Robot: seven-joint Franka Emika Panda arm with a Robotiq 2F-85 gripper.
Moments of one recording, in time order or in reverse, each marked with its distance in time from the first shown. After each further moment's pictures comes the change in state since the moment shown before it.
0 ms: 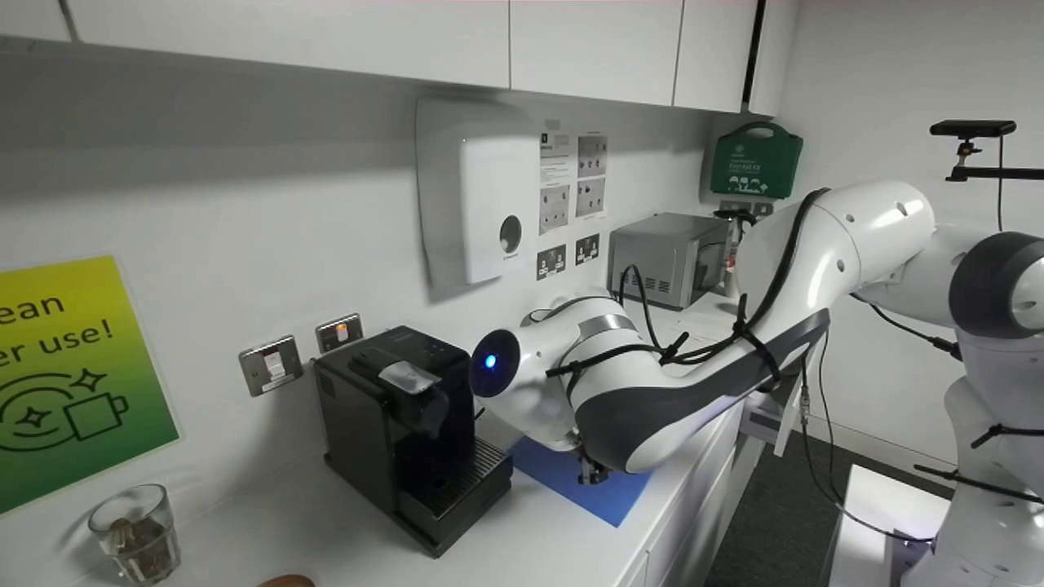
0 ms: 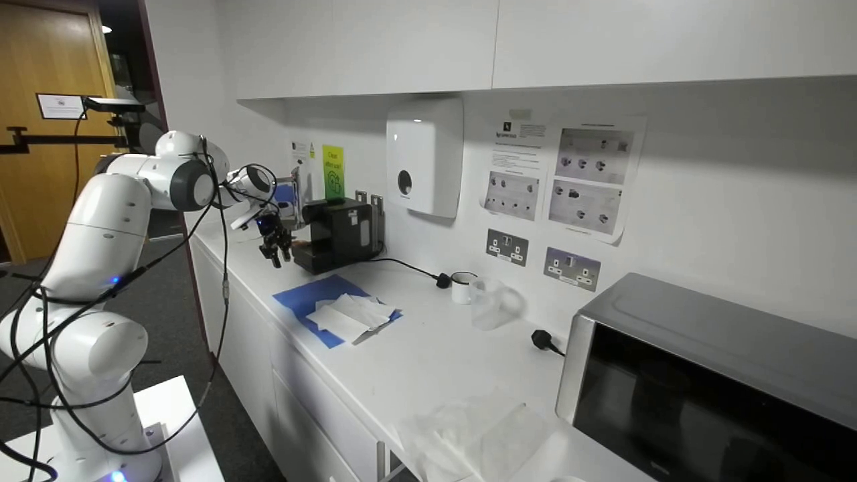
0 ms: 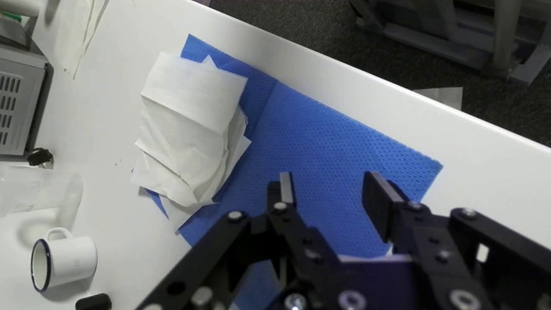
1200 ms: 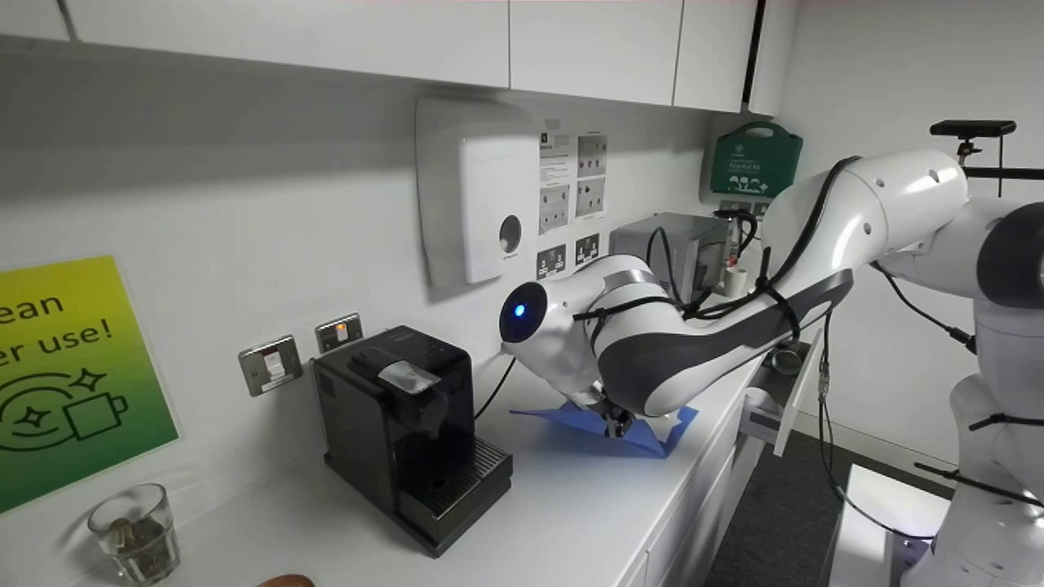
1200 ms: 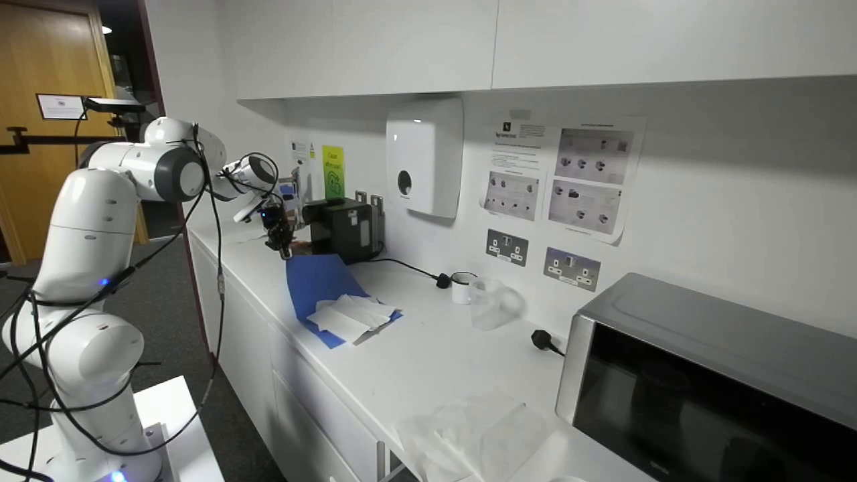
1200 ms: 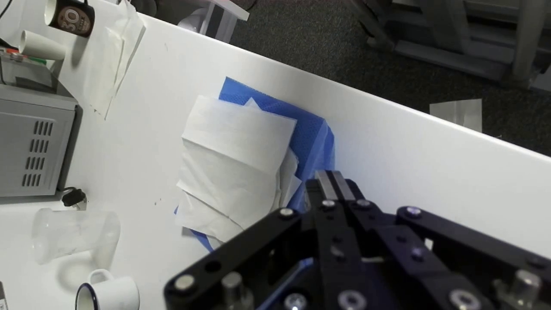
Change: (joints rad) arm -0.093 -0.135 0.020 -0.112 0.010 -0.036 -0.001
